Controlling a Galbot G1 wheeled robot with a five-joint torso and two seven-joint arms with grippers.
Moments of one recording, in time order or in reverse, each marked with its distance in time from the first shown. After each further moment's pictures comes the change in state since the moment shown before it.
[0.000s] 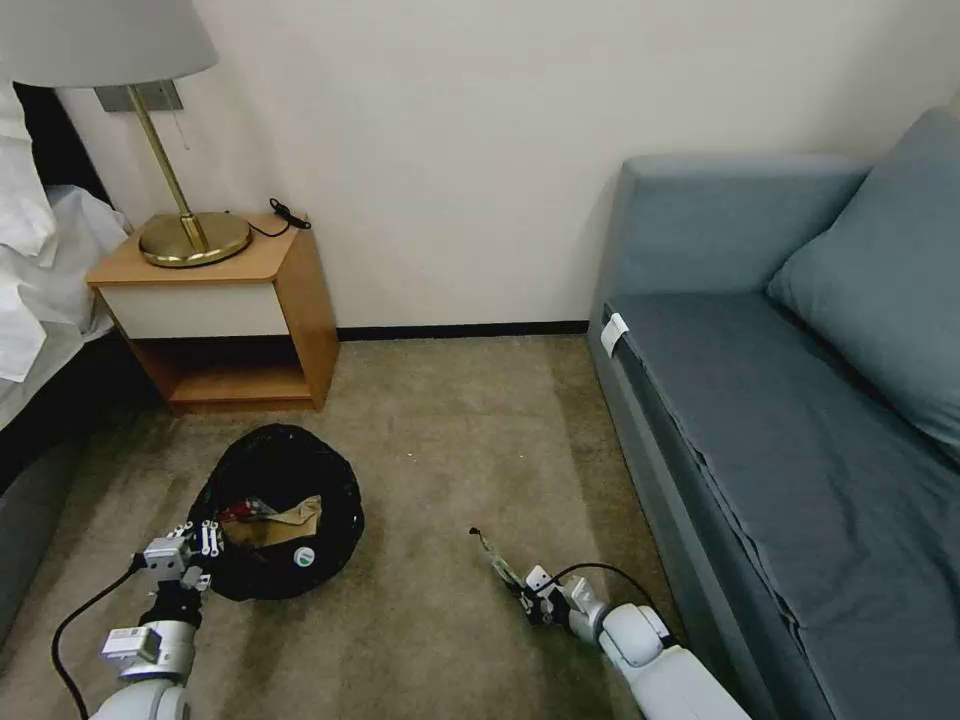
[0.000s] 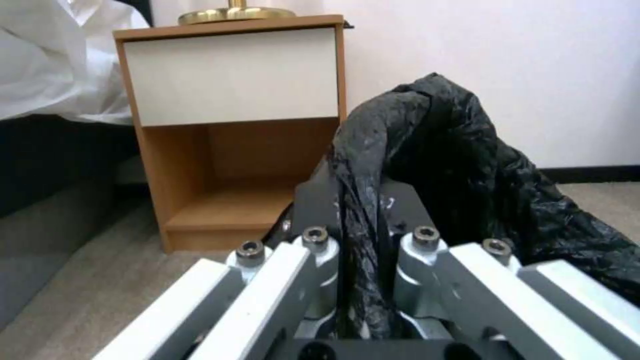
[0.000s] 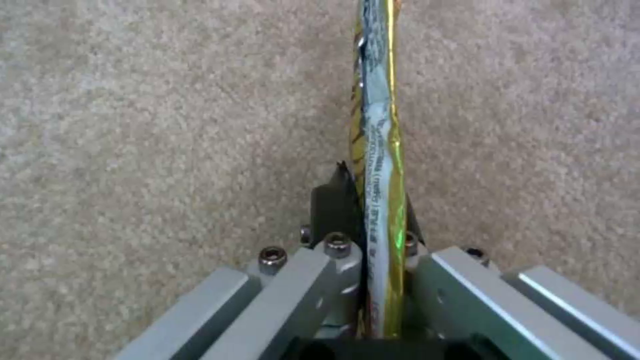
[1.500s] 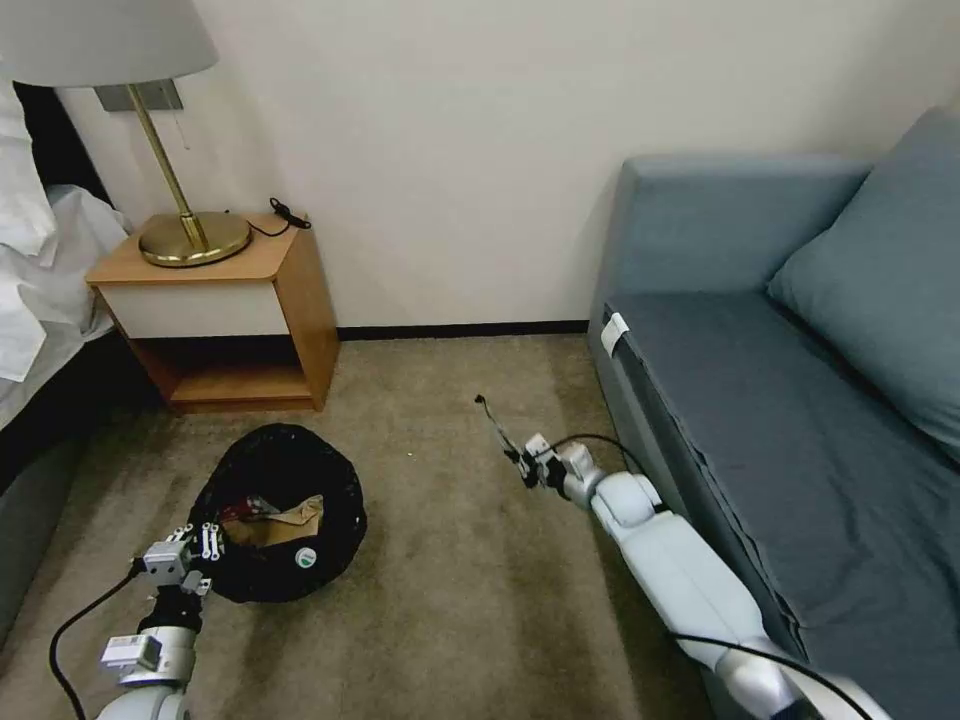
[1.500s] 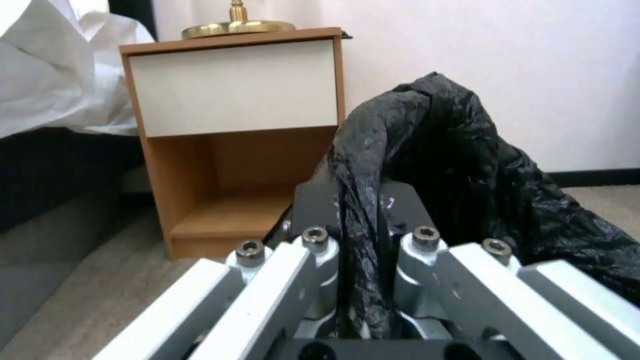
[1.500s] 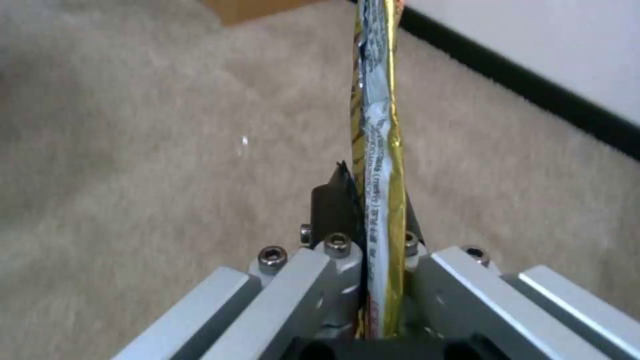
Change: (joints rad) left arm 0.029 -0.016 -0.008 -0.032 0.015 -0.022 -0.005; right arm 0.409 -0.022 -0.132 0.004 0.194 -0.110 0.057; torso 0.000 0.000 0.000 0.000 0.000
